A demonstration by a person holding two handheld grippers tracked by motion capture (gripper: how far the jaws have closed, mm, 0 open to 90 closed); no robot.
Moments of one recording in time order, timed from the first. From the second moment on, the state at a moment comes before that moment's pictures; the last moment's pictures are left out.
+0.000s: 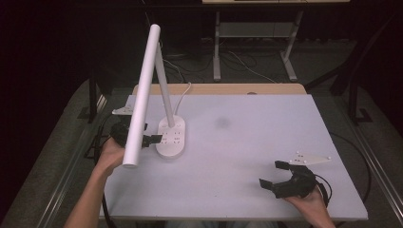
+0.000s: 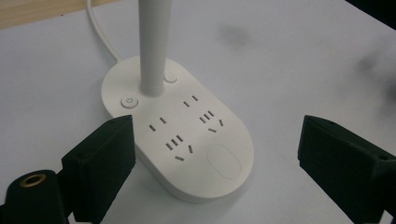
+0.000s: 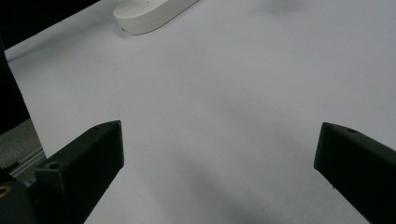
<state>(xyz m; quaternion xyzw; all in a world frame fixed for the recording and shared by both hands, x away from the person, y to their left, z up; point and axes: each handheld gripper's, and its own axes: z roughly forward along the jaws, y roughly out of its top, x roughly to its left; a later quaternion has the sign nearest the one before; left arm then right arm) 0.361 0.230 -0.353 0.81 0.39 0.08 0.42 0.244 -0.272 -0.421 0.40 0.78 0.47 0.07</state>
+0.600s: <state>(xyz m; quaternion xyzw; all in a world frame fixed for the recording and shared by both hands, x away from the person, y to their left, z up) 0.383 0.242 -0.343 0.81 0.40 0.09 0.42 0.244 -0.272 -0.421 0.40 0.79 0.47 0.07</state>
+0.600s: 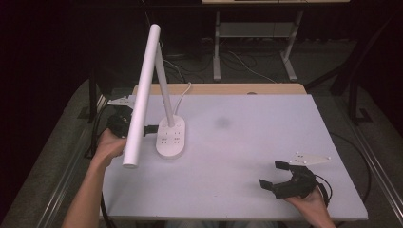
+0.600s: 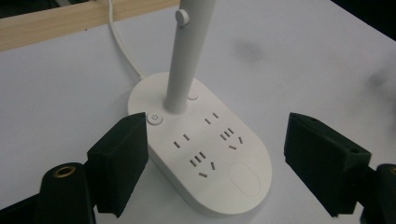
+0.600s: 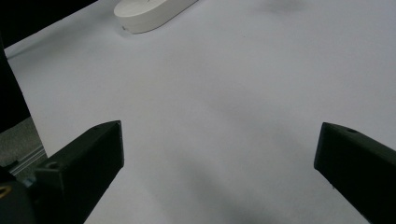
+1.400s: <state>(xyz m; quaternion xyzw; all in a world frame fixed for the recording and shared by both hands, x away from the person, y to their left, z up) 0.414 0.247 -0.358 0.79 0.44 0.08 0.41 0.244 -0.273 -0.421 0.40 0.79 0.46 0.07</state>
